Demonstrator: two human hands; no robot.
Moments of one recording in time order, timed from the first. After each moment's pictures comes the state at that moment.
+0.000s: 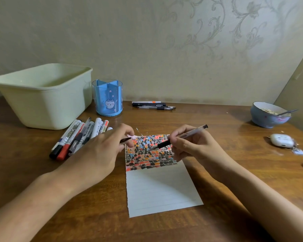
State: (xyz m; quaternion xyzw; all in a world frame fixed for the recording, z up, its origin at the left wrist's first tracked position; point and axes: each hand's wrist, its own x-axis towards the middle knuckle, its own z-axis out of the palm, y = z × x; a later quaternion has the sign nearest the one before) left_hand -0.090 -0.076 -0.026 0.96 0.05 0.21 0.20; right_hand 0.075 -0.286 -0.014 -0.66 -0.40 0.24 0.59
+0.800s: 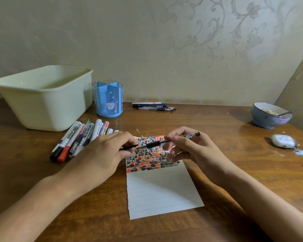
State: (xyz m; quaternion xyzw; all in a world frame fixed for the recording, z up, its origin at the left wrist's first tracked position) left_hand -0.090 -0.083 -0.023 0.94 0.05 0.23 0.23; right_hand 0.068 -0.284 -0.014 -0.62 -0.38 0.27 0.63
